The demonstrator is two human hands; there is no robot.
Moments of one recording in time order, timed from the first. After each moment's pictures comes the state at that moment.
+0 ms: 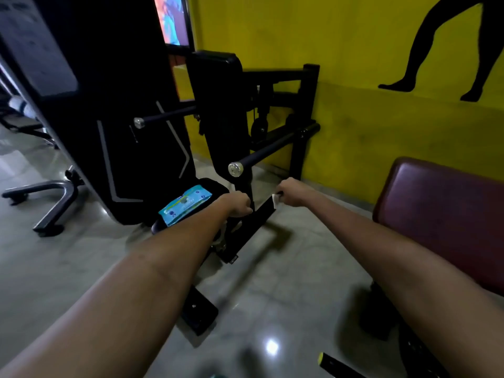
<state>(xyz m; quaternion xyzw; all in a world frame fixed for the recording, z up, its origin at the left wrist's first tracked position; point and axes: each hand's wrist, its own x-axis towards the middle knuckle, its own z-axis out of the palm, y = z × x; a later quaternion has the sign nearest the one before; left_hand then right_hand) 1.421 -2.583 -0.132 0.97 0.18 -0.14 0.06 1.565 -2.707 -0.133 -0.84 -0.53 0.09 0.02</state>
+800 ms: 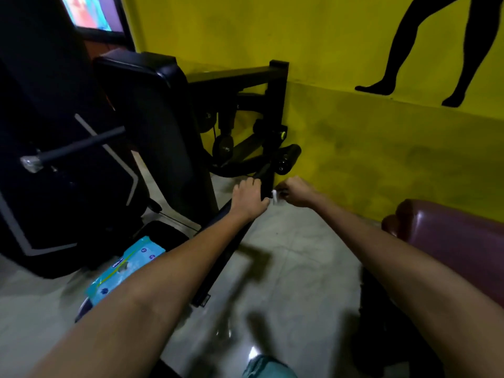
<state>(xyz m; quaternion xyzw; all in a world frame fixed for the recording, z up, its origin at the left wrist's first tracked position) 1.698 -2.495 -0.153 0.97 0.18 0.09 0.11 1.803 -2.611 -0.136 -0.89 -0.44 0.07 0.08</state>
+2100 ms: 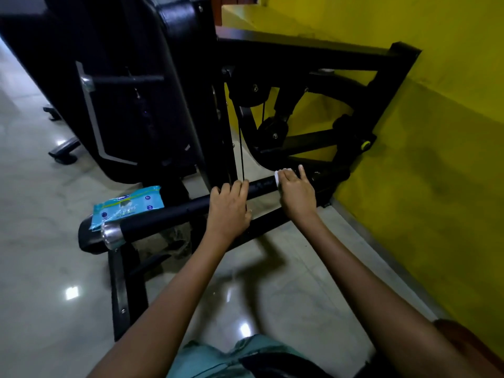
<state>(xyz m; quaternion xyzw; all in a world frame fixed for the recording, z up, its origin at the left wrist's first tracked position) 1.747 -2.525 -0.189 0.89 0.45 0.07 -0.06 1.909 -2.558 -0.187 -0.77 -0.62 -0.09 0.12</state>
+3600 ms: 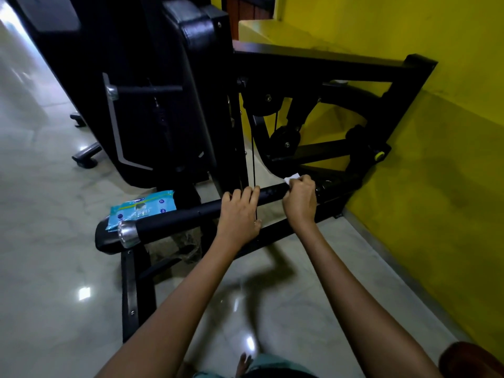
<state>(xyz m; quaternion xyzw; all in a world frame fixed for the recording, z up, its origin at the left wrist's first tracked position) 1.747 -2.528 -0.190 0.89 0.45 0.05 -0.08 1.889 -2.546 -0.187 -0.84 -0.46 -0.01 0.30</state>
